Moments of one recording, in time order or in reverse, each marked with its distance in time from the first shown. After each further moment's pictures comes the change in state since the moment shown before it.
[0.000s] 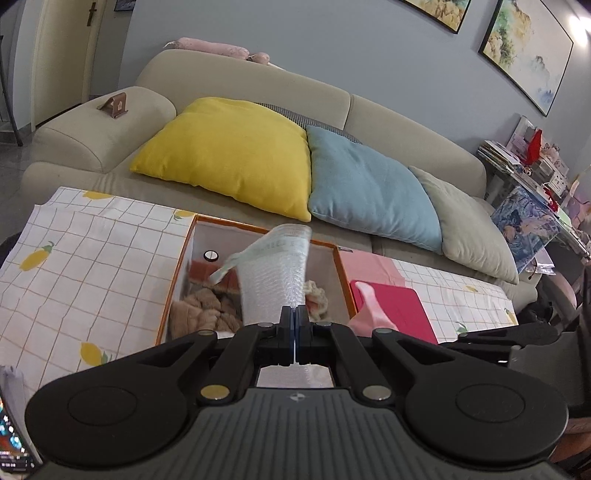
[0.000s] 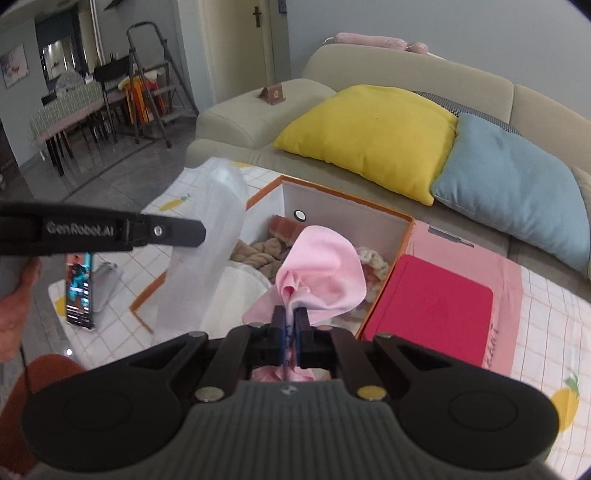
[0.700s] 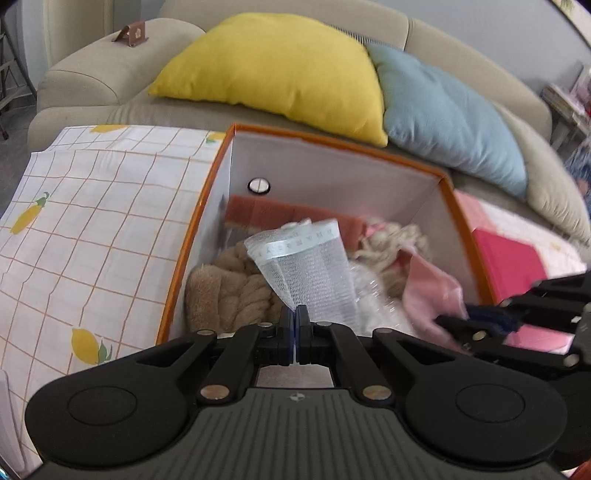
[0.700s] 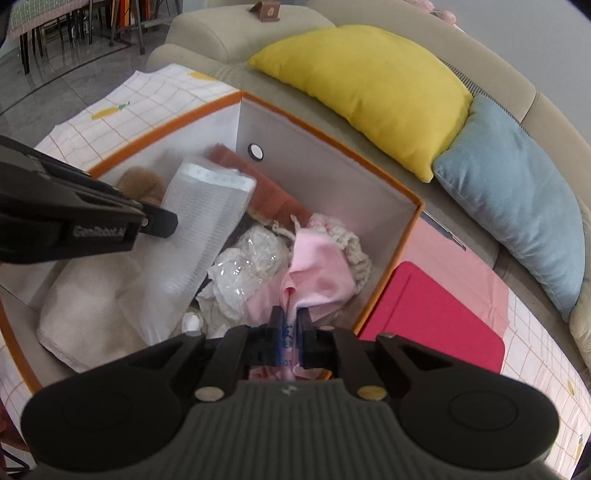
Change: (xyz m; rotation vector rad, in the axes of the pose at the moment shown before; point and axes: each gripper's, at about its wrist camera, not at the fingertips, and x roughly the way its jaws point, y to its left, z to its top) left arm 0.122 0.047 -0.015 0.011 0.240 0.177; right arm 0.118 -0.011 0.018 -0.183 0.218 -0.168
